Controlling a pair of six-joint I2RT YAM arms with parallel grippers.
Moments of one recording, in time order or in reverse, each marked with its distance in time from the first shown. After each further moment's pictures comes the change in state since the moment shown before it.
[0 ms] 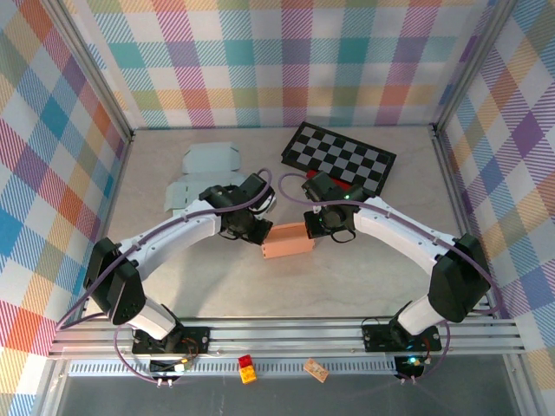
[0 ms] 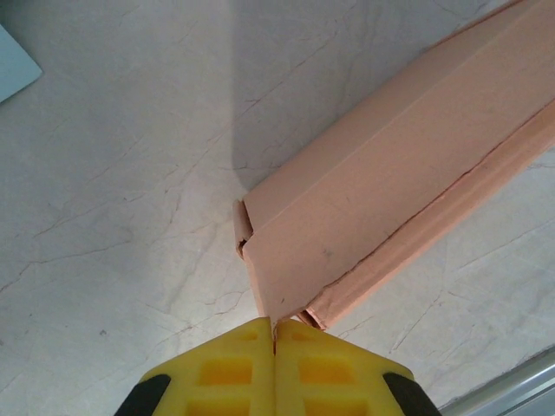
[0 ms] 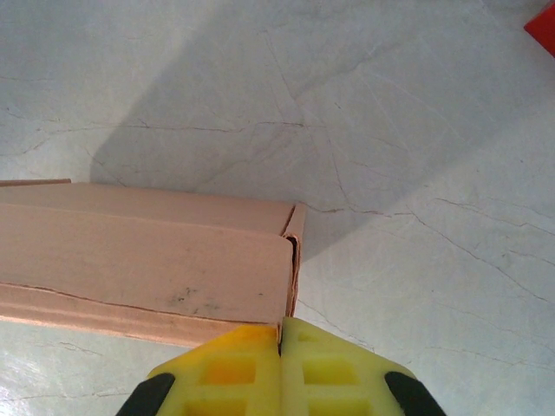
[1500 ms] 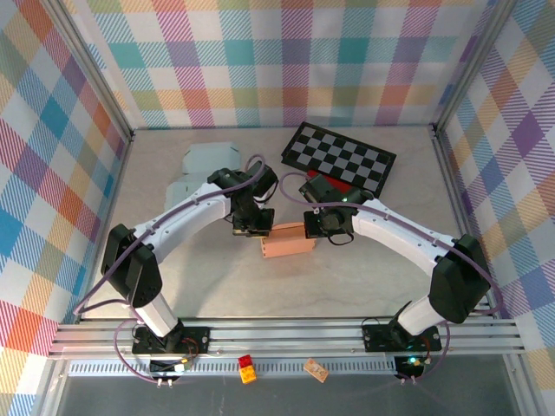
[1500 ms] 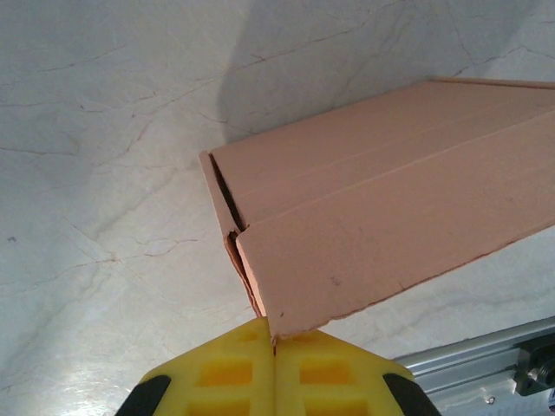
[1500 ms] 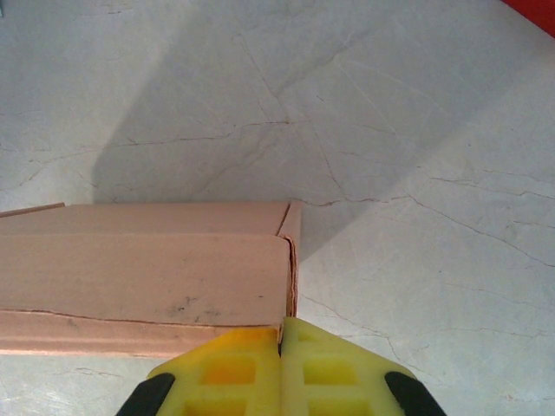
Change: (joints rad) left arm 0.036 0.137 0.189 -0.177 0.134 -0.341; right arm 0.027 -0.004 -0.008 0.000 0.048 0.141
